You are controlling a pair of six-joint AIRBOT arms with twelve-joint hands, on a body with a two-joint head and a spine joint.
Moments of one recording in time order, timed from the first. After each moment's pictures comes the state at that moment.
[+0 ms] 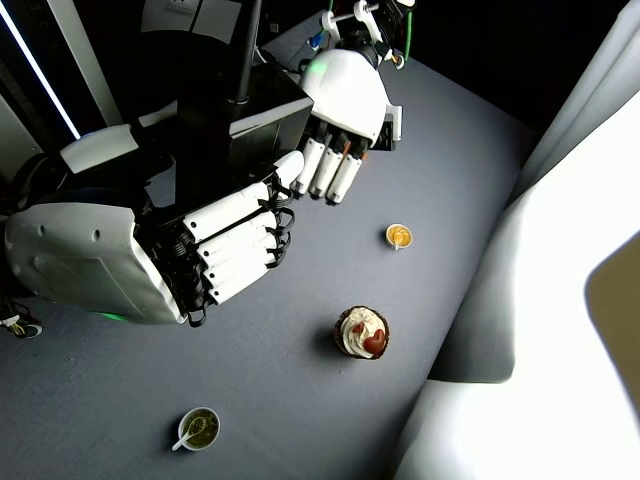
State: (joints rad) left arm 0.30 -0.85 1.46 1.11 -0.90 -0.15; right arm -0.52 -1.03 1.09 0.28 1.17 0.16
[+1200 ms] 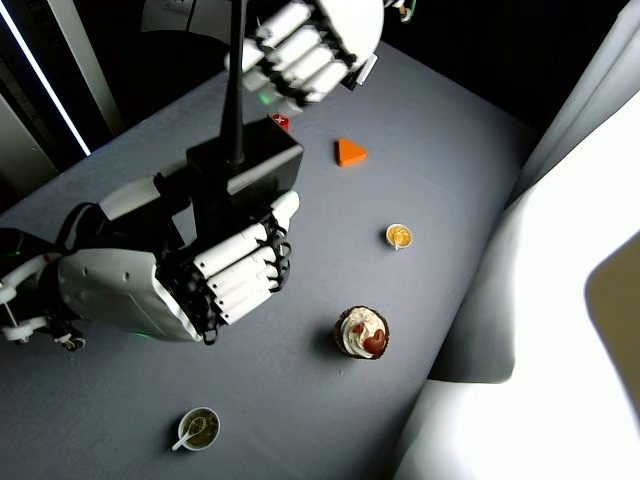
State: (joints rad) left arm 0.37 -0.70 1.44 1.07 -1.04 -0.81; right arm -0.63 -1.24 1.31 0.34 1.42 0.19
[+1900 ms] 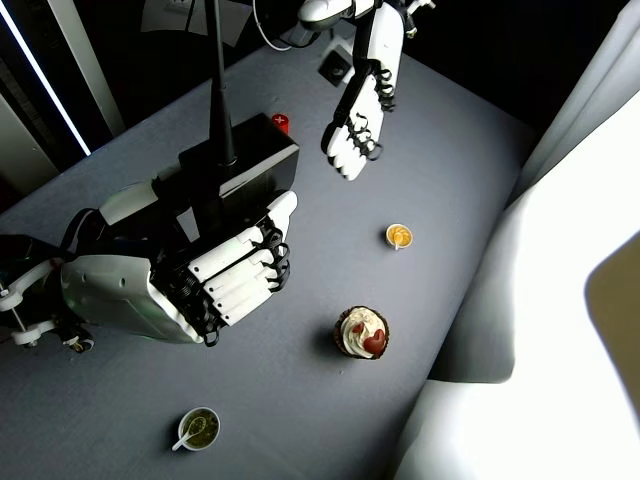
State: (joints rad) left arm 0.40 -0.66 1.35 1.10 -0.76 -1.20; right arm -0.67 -1.29 1.35 0.34 1.46 0.23
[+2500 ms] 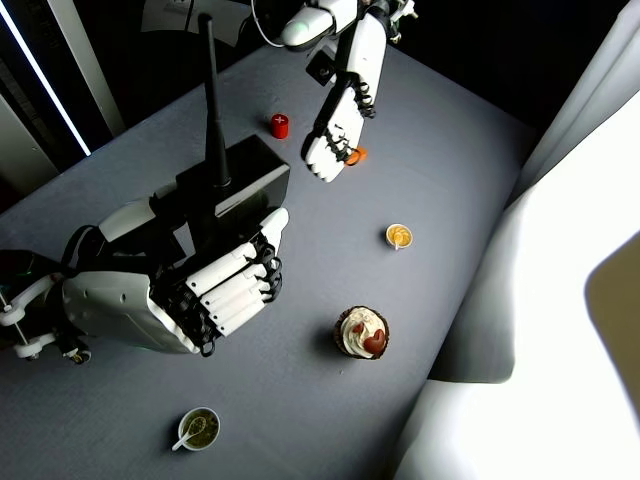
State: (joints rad) left arm 0.42 -0.66 1.31 1.11 -0.76 -1.21; right arm -0.69 -1.32 1.42 0.33 1.47 0.25
